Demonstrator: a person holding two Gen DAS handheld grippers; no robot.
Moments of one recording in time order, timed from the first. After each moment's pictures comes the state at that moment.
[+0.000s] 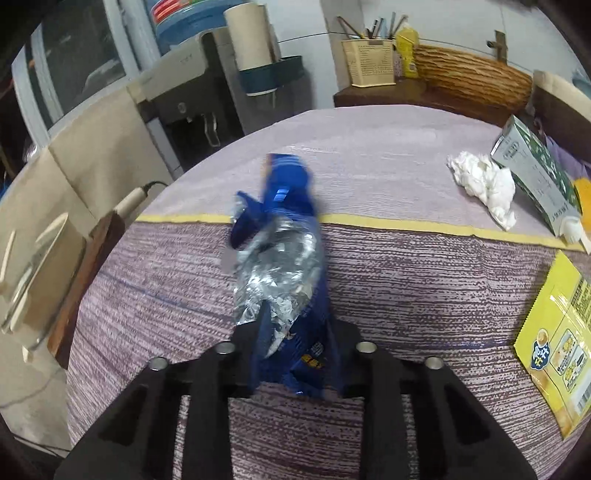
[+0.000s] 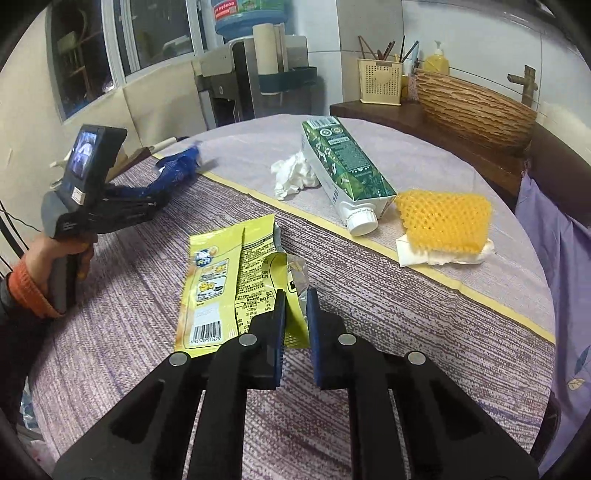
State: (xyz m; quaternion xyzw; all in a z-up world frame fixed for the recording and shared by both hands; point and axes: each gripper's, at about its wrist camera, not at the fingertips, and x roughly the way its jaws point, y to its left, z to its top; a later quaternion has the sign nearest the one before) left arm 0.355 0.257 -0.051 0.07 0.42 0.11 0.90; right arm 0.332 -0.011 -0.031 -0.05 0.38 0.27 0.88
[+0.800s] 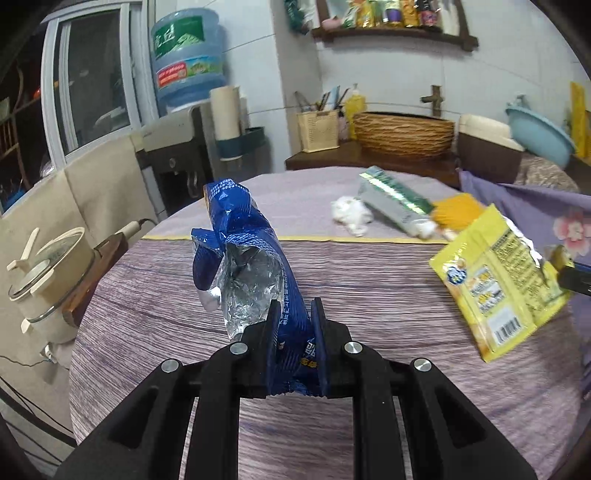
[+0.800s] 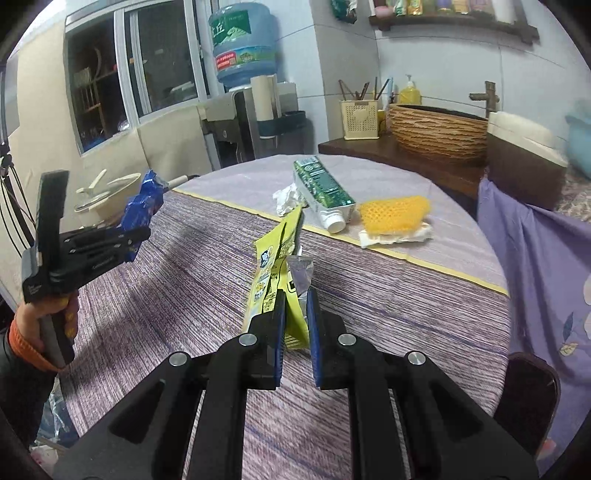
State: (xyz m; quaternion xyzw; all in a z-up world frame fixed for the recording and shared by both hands) left arm 0.207 0.155 0.006 0.05 0.31 0.03 0.95; right arm 0.237 -0.081 0.004 0.00 0.31 0.26 0.91
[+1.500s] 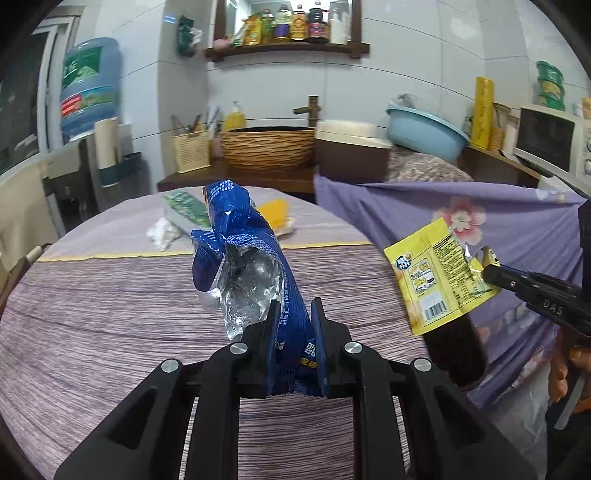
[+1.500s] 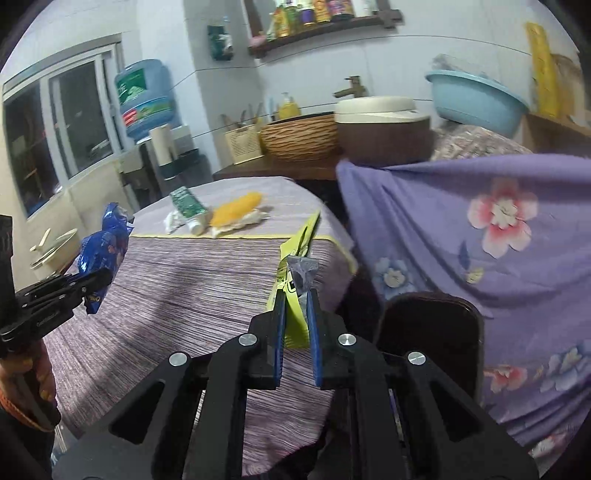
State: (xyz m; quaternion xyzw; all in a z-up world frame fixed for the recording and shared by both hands) left arm 0.164 -0.022 0.007 0.03 0.29 -0.14 0.95; right arm 0.165 -0.268 -0.010 0.08 0.29 0.10 0.95
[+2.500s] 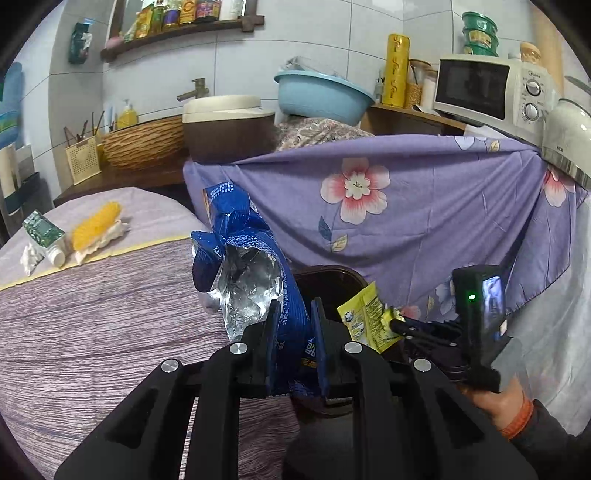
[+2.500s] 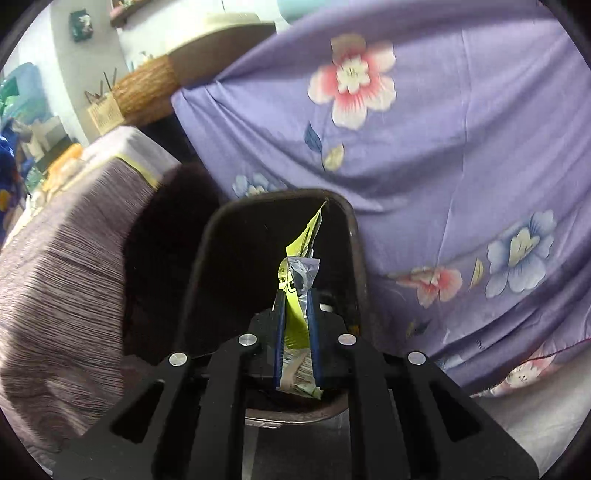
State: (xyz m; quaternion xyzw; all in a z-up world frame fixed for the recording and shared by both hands) left arm 0.160 -0.187 -0.028 0.07 0.31 -0.28 0.91; right arm 0.170 -0.413 -0.160 0.14 0.40 -0.09 0.90
